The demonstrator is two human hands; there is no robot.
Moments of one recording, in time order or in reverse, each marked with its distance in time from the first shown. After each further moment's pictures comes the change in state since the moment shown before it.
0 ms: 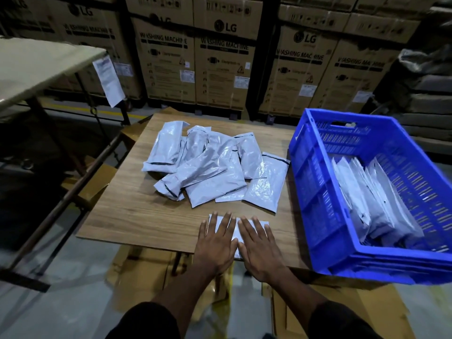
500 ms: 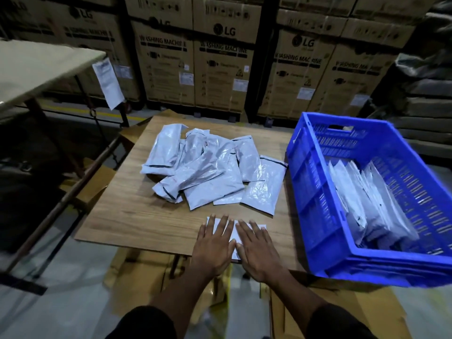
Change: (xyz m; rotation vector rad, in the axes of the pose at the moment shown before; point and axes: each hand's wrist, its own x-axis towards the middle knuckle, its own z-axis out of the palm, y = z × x) left_hand 0.004 -0.001 -0.002 -0.006 0.008 0.021; right_hand 0.003 0.003 -0.001 0.055 -0.022 0.001
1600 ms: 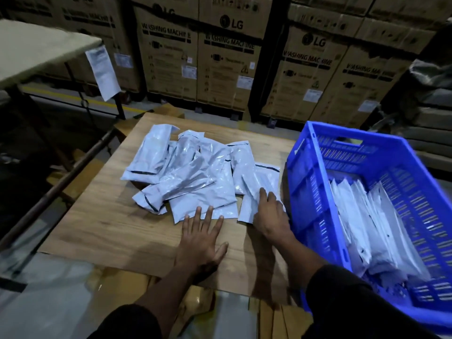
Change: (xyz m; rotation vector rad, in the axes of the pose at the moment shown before) left_hand 0.066 -0.018 0.019 0.008 0.135 -0.059; right_hand 0.129 0.078 -0.075 0.012 -0.087 0.408
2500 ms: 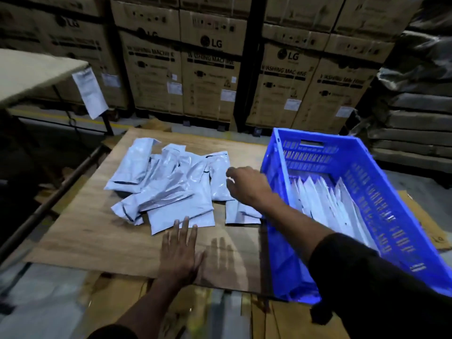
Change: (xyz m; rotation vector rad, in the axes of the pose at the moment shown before) left_hand -0.033 0.027 -0.018 0.024 -0.058 -0.101; right_hand -0.019 -0.013 -0.135 -0.040 0.203 -0.356
